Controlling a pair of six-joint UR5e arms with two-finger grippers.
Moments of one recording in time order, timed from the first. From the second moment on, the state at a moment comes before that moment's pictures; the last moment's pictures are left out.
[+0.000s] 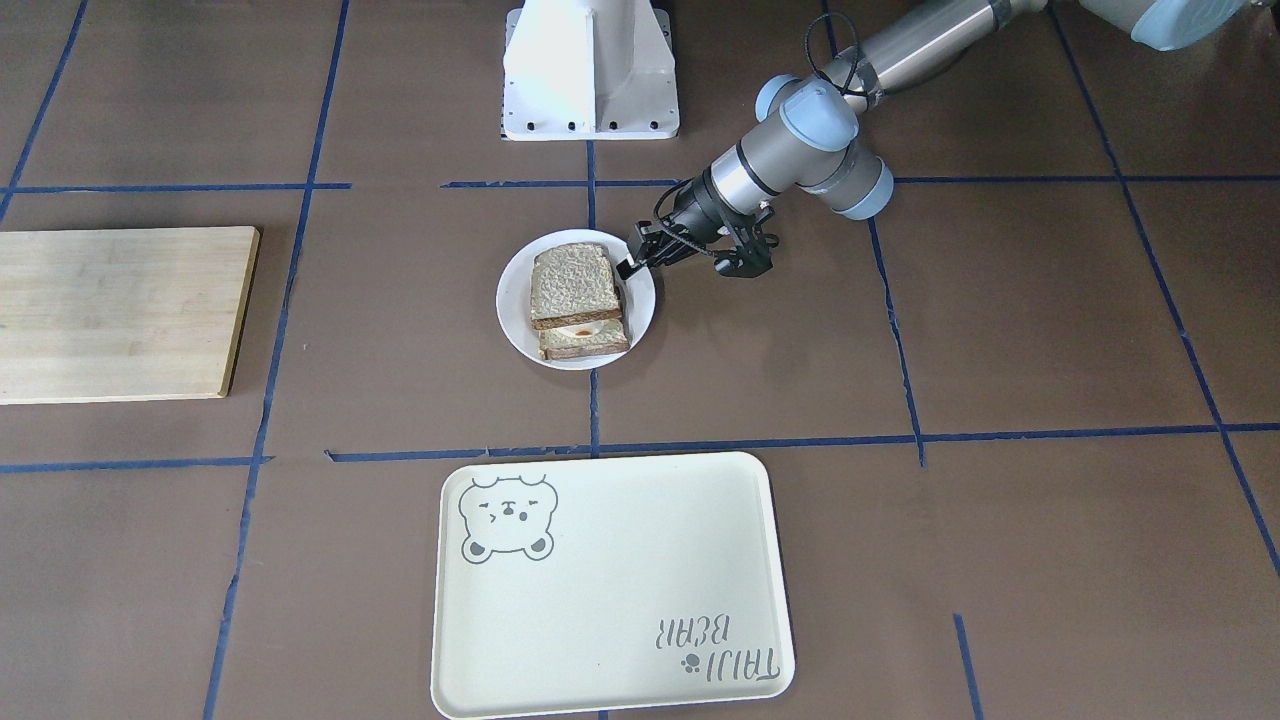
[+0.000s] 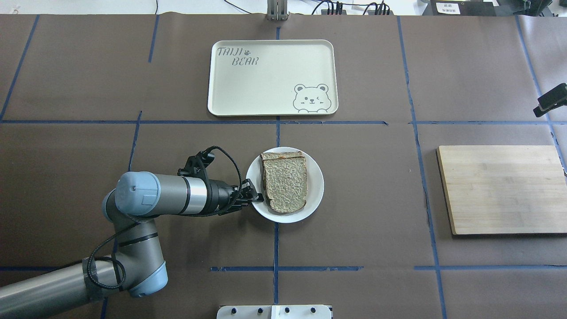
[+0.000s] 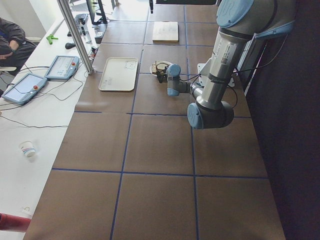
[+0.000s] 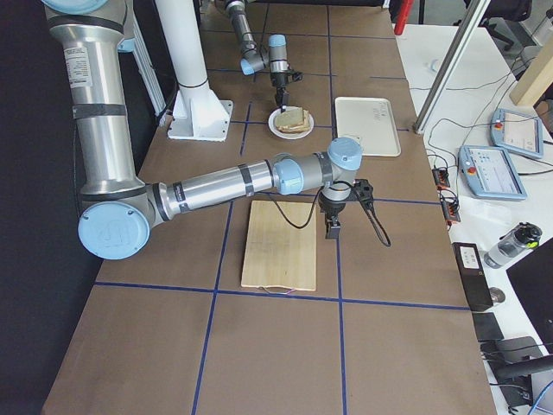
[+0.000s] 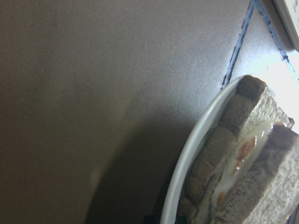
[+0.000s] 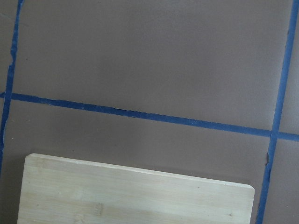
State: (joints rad) left arm -0.40 -2.04 -1.45 -2.76 -1.81 -1.90; right arm 1.31 -1.47 1.75 -1.60 2.31 0.21
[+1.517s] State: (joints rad) left arm -0.54 -2.29 -1.21 -2.78 -1.39 -2.42; right arm 1.49 -1.67 1.74 -1.57 2.31 -0.02
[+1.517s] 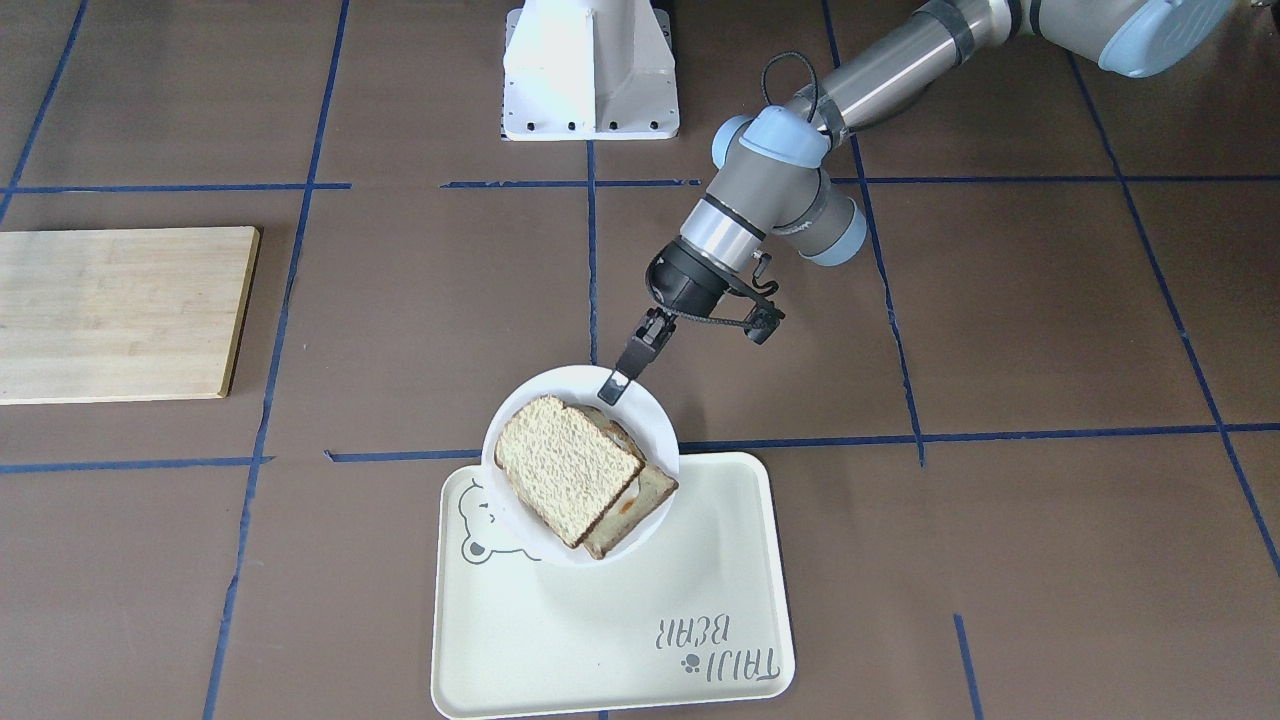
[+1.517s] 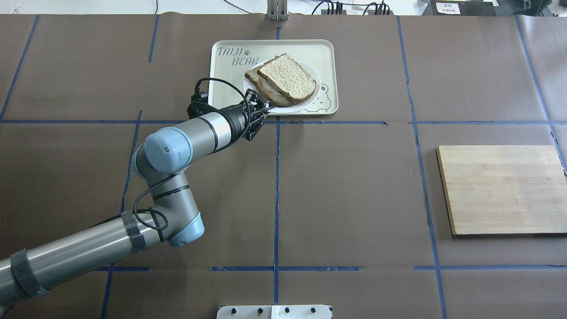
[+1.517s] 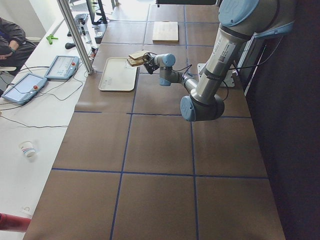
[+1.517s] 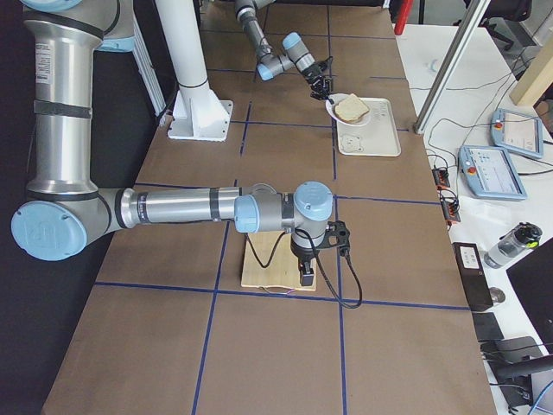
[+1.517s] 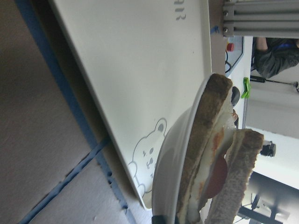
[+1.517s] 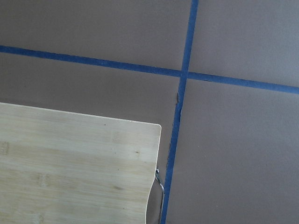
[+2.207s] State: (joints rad) left arm -0.60 -2.43 -0.91 -2.78 -1.34 -2.51; right arm 1.50 -1.68 1.74 -1.57 2.31 -0.04
